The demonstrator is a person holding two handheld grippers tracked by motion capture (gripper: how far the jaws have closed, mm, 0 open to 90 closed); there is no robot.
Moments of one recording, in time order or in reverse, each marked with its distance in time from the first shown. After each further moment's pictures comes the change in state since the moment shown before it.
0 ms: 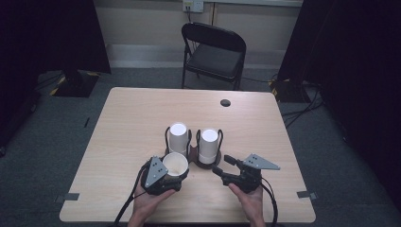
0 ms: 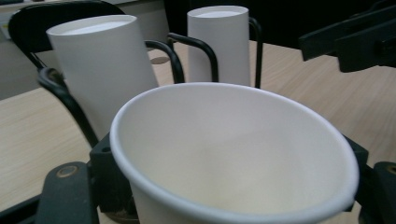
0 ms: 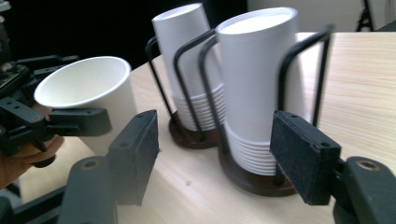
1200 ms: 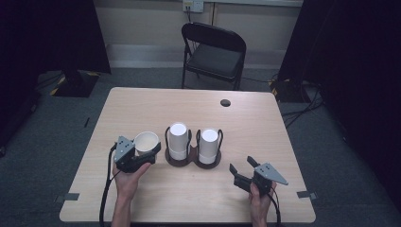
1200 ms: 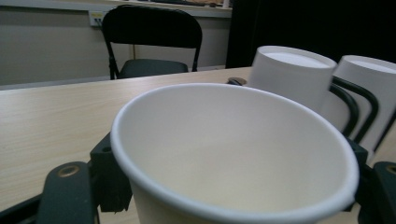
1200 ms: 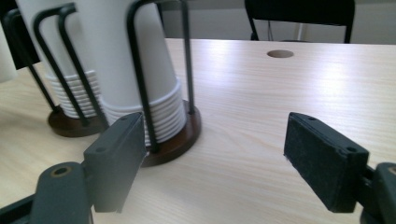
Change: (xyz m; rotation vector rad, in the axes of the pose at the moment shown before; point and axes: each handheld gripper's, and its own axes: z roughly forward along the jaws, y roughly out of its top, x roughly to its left) left arm 0.089 -0.004 -0.008 -0.087 0.204 -0.229; right arm -0.035 -0.044 -0.014 -0.082 -0.346 -0.062
